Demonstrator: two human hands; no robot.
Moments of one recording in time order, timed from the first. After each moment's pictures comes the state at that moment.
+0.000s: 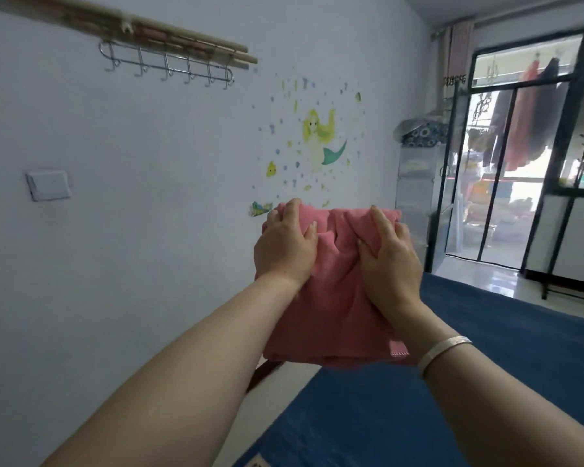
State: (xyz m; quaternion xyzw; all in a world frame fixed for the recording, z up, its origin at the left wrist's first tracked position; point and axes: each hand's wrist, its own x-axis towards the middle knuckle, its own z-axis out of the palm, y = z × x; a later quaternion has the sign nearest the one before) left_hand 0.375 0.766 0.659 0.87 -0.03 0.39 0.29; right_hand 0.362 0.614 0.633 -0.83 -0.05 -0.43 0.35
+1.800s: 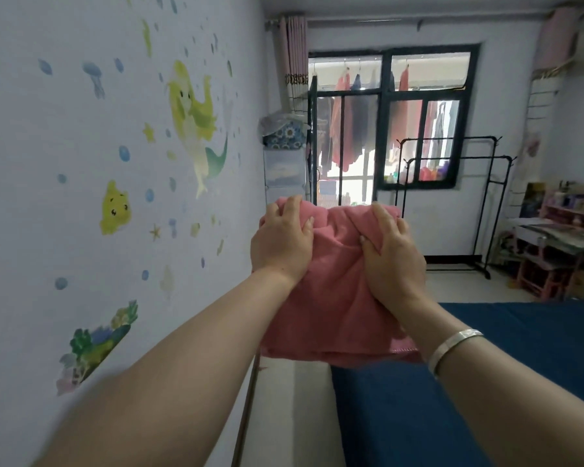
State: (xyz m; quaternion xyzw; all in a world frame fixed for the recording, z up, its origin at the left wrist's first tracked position) left_hand 1.236 0.786 0.648 0.81 -0.35 0.31 0.37; right_hand 1.120 0.669 0.626 -0.82 0.23 -0.51 0.15
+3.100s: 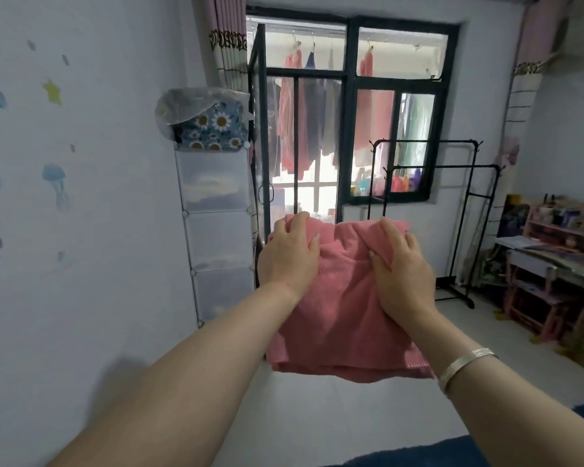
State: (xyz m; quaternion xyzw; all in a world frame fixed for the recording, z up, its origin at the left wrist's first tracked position) left_hand 1.922 0.178 0.639 0.76 -0.46 0.24 0.39; right_hand 1.768 0.094 0.625 -0.80 0.34 -0.49 0.09
